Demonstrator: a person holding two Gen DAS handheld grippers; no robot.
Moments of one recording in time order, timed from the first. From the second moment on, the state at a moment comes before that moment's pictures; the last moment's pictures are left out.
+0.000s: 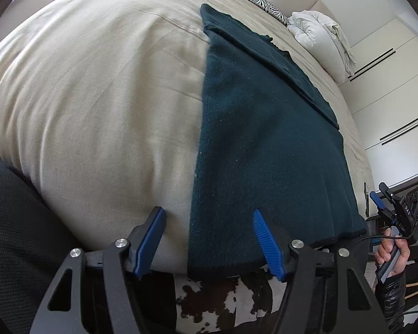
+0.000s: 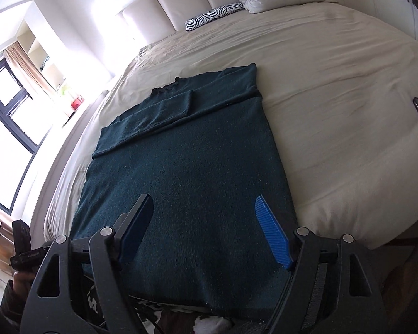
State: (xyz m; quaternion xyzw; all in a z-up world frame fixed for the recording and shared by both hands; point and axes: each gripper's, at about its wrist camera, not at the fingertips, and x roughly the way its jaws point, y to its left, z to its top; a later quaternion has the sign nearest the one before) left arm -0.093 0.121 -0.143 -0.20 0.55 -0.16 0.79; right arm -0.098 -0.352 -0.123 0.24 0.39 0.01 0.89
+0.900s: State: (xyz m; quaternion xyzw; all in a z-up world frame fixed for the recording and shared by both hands) left arm -0.090 0.104 -0.144 -0.18 0.57 -0.19 0.78; right arm -0.152 -0.410 -0.185 0.34 0.55 -0.03 0.76
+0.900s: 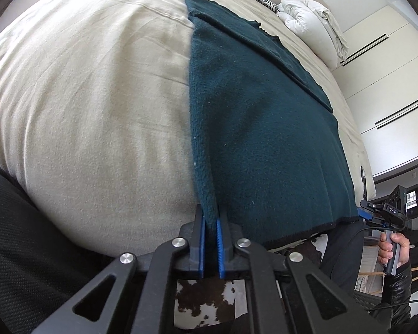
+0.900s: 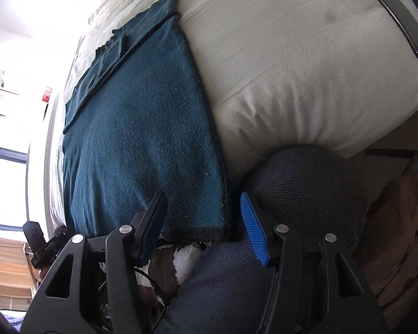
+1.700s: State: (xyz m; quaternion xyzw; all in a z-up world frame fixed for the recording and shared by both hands) left arm -0.091 0.122 -0.104 -0.22 0.53 -0.23 0.79; right arm -0.167 -0.410 -0.167 0.39 0.50 0.04 0.77
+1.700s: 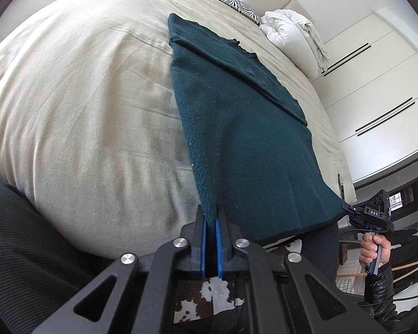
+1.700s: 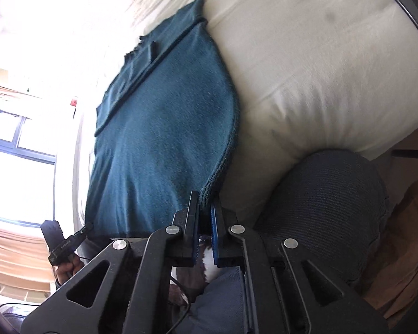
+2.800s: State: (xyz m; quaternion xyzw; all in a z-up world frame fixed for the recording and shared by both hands) left arm 0.091 0.157 -0.037 -0.44 0.39 -0.25 0.77; right arm 0.033 -0.470 -0.058 0.47 0.29 0.06 0.83
